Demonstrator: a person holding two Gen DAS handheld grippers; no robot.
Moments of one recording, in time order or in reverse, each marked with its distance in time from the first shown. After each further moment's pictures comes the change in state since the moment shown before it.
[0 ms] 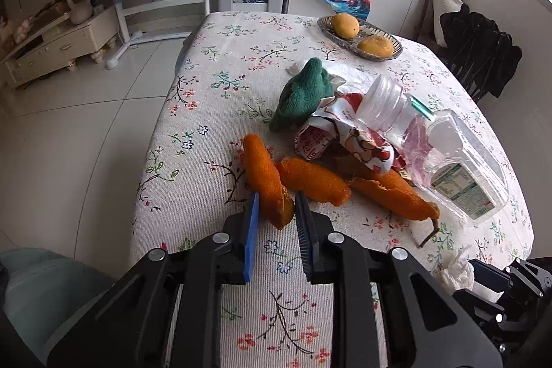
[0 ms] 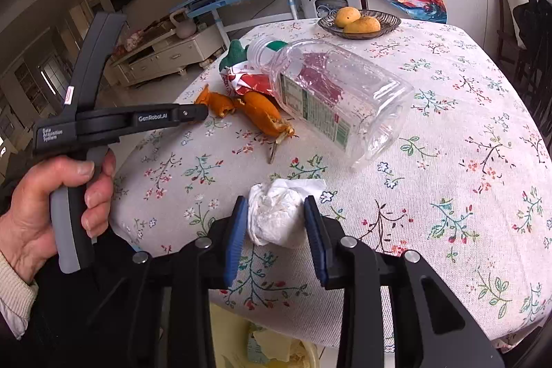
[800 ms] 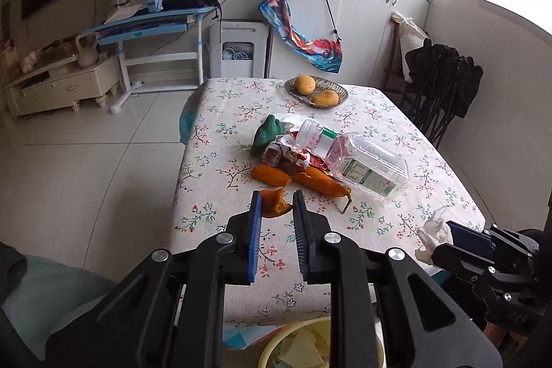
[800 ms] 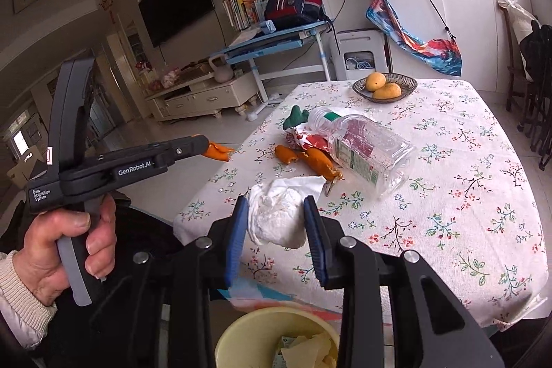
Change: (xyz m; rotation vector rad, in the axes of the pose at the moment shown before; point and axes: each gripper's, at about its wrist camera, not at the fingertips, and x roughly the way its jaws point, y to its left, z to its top) left arm -0.149 -0.013 -0.051 0.040 -0.230 -0.046; right arm -0.084 0.036 -0.012 -0.061 -0.209 0.113
